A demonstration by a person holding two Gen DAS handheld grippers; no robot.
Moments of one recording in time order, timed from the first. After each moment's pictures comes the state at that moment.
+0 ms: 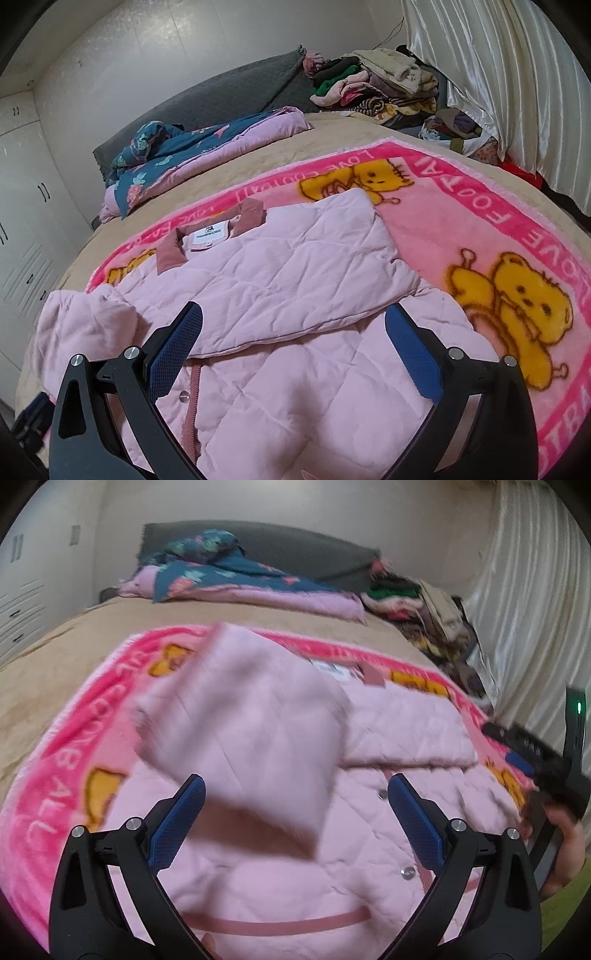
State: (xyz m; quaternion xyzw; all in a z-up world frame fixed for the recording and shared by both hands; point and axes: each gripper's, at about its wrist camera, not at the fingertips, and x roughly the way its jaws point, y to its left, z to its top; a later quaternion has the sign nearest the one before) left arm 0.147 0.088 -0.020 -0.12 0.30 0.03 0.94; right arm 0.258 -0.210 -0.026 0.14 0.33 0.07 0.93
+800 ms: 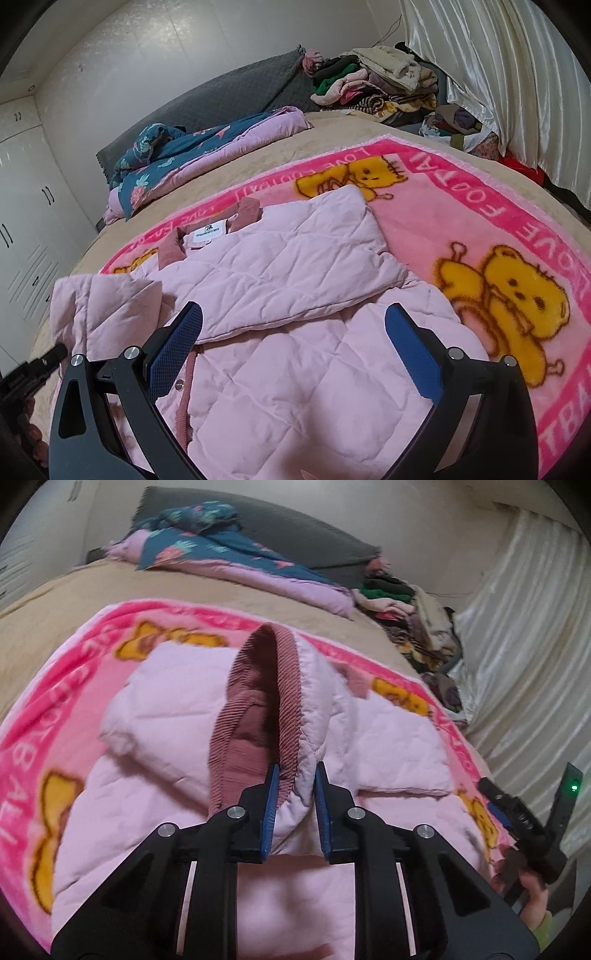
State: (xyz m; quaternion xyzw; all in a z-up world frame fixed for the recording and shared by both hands) left arm 0.199 0.090 -0.012 -0.18 0.33 -0.03 0.93; right arm 0.250 -0.226 -0.030 0.15 0.33 0.07 0.93
